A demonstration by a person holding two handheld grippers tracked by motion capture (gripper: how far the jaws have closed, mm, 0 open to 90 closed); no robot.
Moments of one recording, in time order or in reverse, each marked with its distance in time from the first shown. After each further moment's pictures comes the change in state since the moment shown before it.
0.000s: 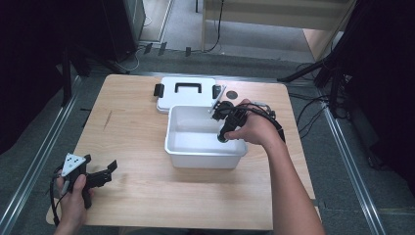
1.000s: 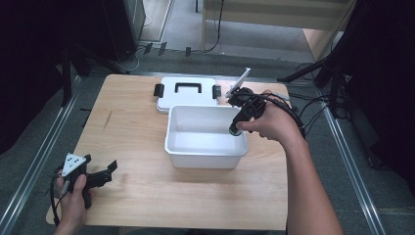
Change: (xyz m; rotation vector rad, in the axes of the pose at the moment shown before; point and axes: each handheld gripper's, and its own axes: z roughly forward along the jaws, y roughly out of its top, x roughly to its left) left arm -0.001 0.000 0.000 0.000 0.006 0.006; right arm -0.011 -0.020 -0.063 -0.028 0.002 0.233
